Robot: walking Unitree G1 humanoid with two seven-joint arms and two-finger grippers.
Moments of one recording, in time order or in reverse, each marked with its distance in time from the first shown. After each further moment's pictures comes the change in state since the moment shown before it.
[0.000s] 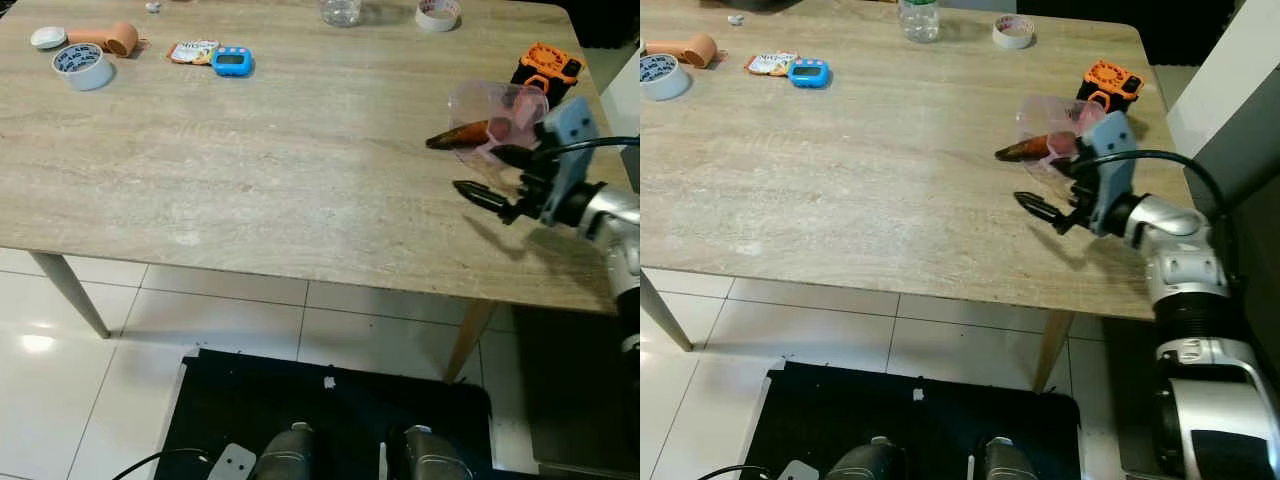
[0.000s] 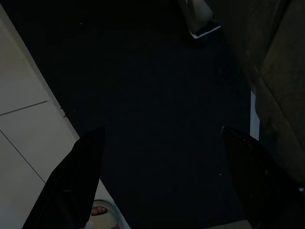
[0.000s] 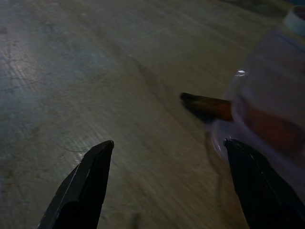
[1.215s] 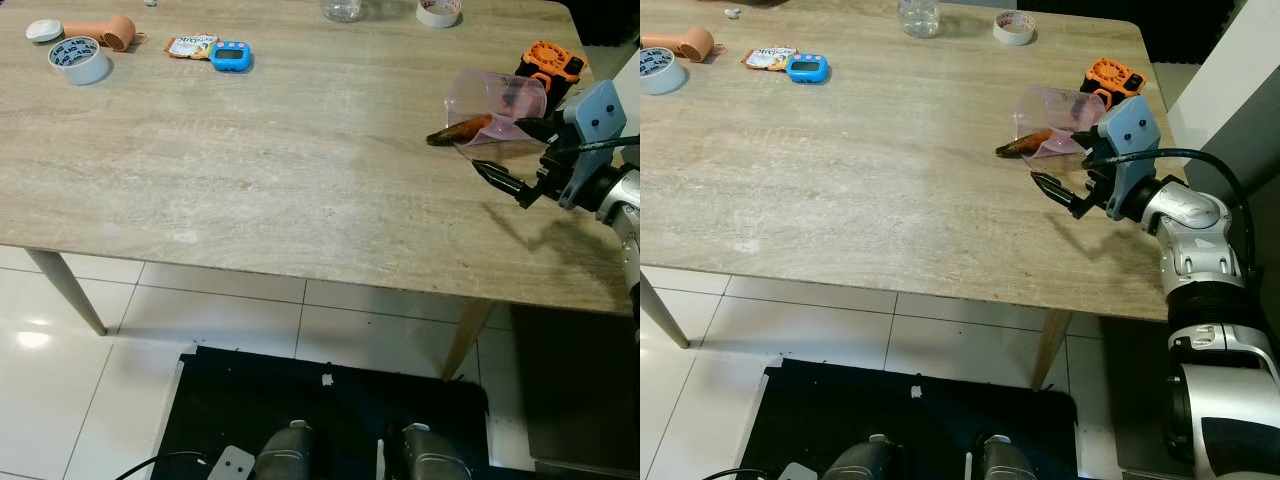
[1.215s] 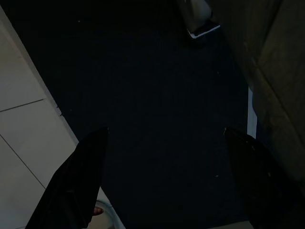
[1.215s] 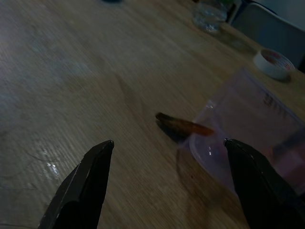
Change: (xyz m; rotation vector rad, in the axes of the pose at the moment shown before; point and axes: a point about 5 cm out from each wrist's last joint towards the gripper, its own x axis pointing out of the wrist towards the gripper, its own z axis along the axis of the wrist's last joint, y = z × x) left arm -0.001 -0.002 -0.003 -0.015 -0.005 -0.001; right arm -0.003 -0.009 0.013 -0.160 -0.092 -0.034
